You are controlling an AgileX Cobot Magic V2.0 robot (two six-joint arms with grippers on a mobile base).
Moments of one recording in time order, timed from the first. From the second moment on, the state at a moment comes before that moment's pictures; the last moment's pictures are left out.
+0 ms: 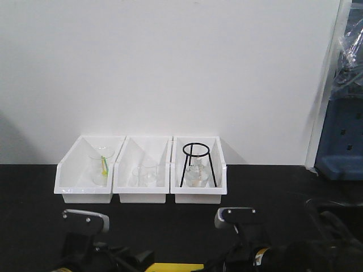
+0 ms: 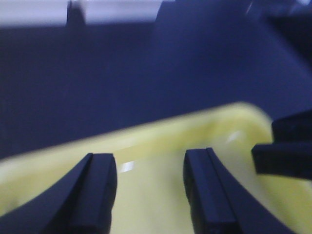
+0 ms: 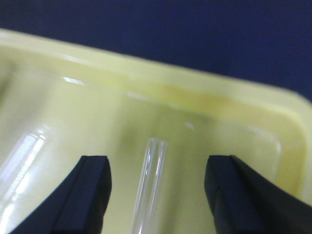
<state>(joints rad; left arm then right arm) -0.58 1.47 -0.68 -0.08 -0.25 -0.31 0.52 1.59 -0.89 0.35 0.24 -0.03</state>
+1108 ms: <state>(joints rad) -0.58 0.66 -0.67 -0.08 -0.01 0.08 0.52 0.86 -0.89 0.08 0.35 -0.12</state>
